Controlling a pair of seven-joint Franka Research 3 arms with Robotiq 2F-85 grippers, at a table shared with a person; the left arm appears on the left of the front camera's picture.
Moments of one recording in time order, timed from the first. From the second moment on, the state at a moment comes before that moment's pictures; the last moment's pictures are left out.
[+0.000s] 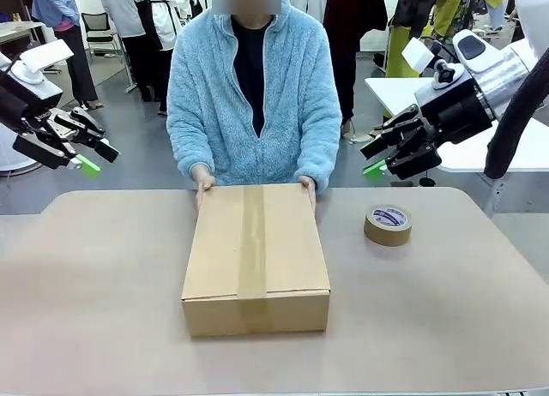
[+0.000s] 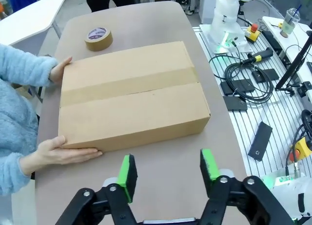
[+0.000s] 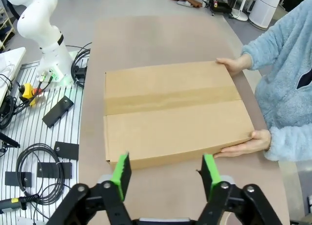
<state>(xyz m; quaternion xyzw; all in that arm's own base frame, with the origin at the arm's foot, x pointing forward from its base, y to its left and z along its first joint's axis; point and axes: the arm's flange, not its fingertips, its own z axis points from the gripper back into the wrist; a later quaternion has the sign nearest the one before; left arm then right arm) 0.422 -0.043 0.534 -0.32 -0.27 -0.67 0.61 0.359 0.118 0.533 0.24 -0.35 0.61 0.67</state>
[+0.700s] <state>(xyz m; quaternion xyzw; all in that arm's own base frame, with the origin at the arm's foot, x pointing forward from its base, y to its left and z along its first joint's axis) 0.421 -0.040 0.536 -0.32 -0.27 -0.67 0.61 0.358 0.118 0.531 0.25 -0.34 0.61 0.67</state>
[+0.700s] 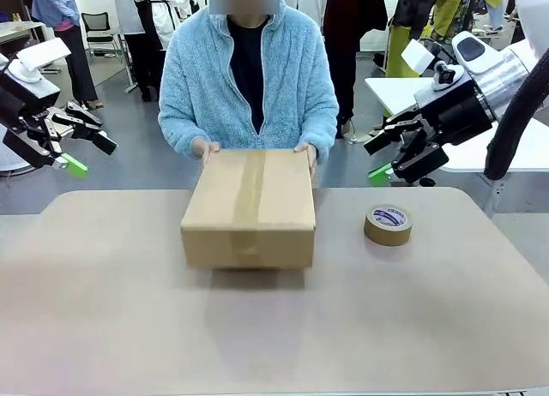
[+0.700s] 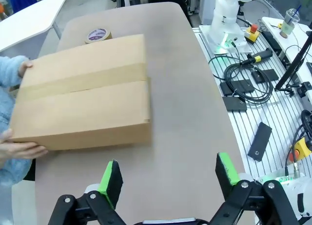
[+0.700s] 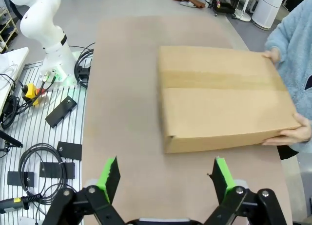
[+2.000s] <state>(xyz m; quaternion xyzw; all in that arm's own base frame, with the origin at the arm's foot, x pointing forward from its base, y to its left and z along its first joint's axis) 0.421 -0.040 0.536 -0.31 -0.27 -0.67 0.61 0.358 0.118 0.532 0.25 -0.34 0.61 0.67</state>
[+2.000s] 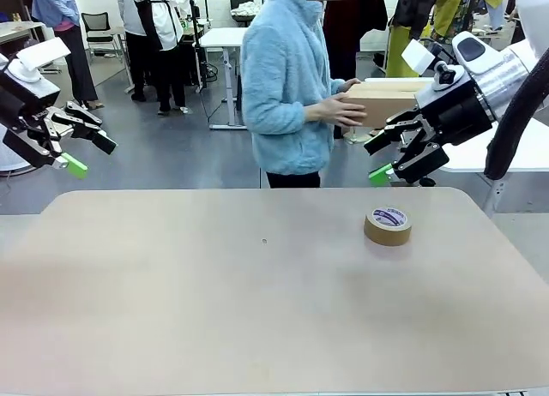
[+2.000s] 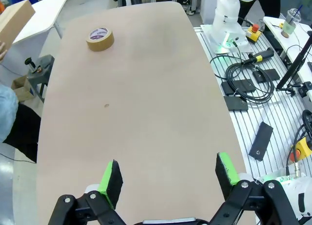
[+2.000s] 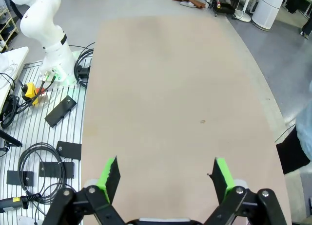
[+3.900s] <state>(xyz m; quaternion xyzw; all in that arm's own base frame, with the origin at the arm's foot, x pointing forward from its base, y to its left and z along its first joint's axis) 0.399 0.065 0.520 -0.35 -0.41 -0.51 0.67 0.352 -0.008 0.499 0.31 -0.42 0.44 0.73</state>
